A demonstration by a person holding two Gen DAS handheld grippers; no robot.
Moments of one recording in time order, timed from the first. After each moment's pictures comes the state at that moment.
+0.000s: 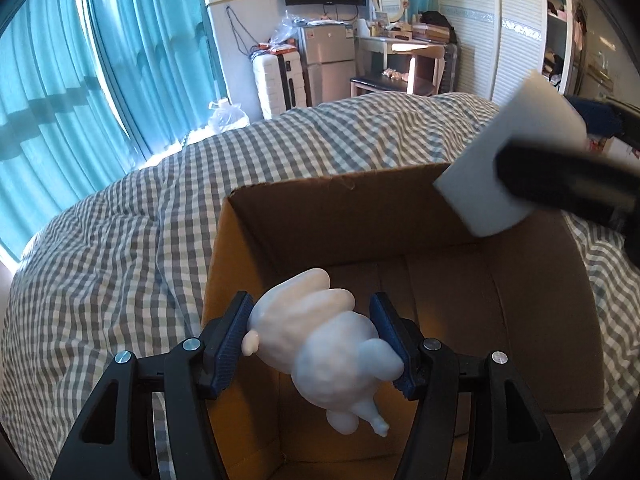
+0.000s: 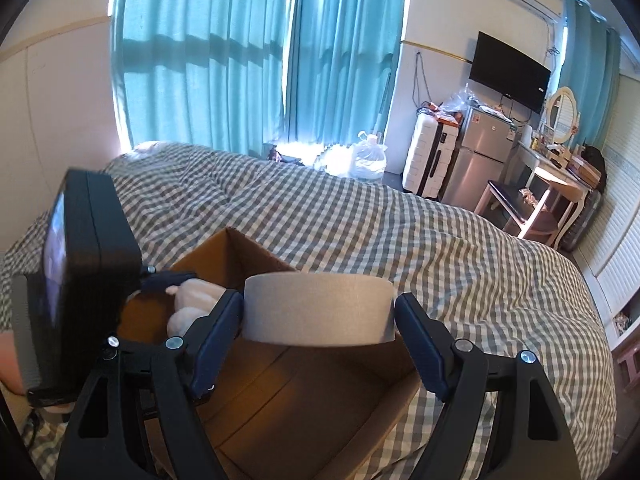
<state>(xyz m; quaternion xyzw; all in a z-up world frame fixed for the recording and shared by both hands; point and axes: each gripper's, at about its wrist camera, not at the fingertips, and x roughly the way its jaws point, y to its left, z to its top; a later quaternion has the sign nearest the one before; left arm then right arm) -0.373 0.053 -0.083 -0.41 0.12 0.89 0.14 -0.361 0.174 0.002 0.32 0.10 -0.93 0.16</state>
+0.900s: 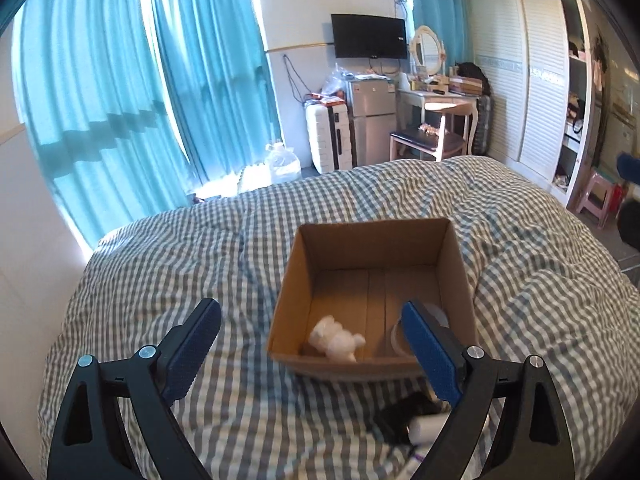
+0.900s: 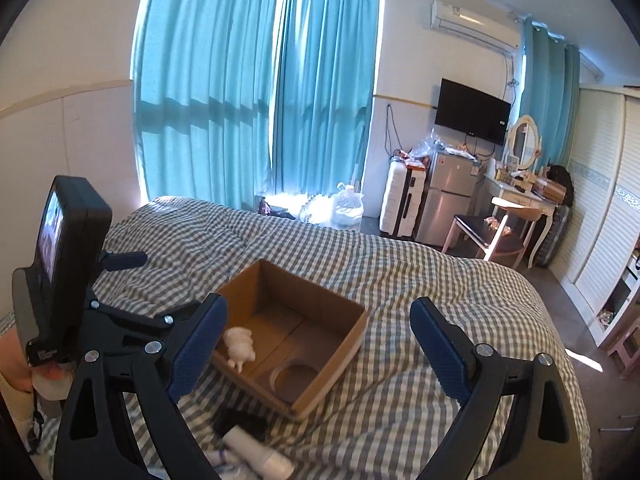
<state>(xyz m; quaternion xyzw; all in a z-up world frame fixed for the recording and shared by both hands) -0.204 0.023 0.039 -0.33 0.09 0.94 0.06 -0.154 0.225 0.115 0.24 0.08 -0.96 0.14</state>
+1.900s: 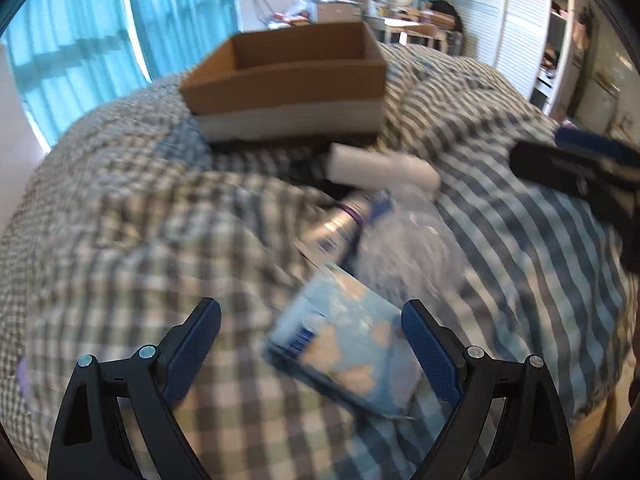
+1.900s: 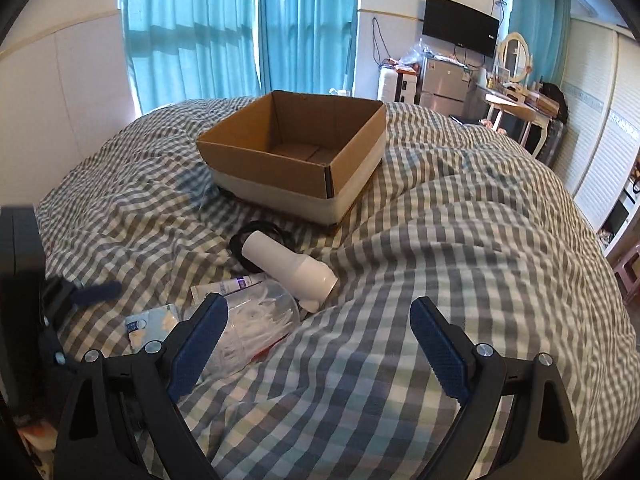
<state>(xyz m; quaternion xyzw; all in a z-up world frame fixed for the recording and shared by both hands) -0.044 0.049 -0.130 -0.46 0.09 0.88 0.12 -0.065 0.228 -0.050 0.38 0.06 -0.92 0.11</state>
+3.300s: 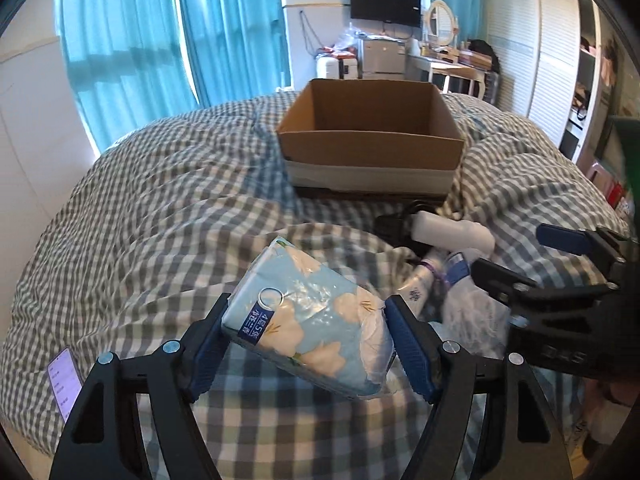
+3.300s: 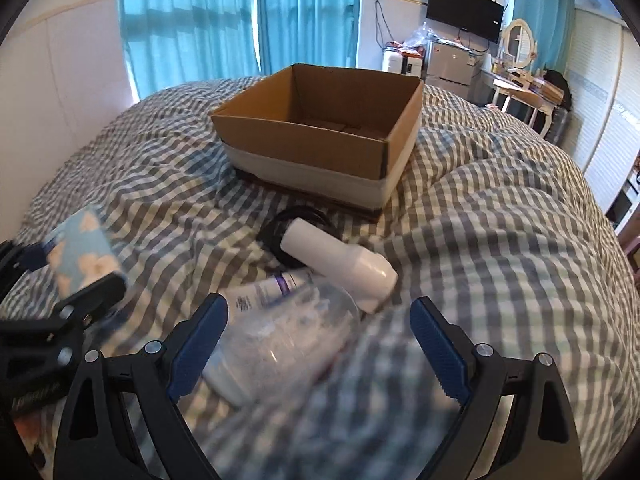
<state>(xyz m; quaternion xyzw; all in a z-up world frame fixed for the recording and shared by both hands) -0.048 -0.014 -0.083 -0.39 0.06 0.92 0.04 -0.091 0.160 -0.083 0.42 0.06 -0.90 0.09</state>
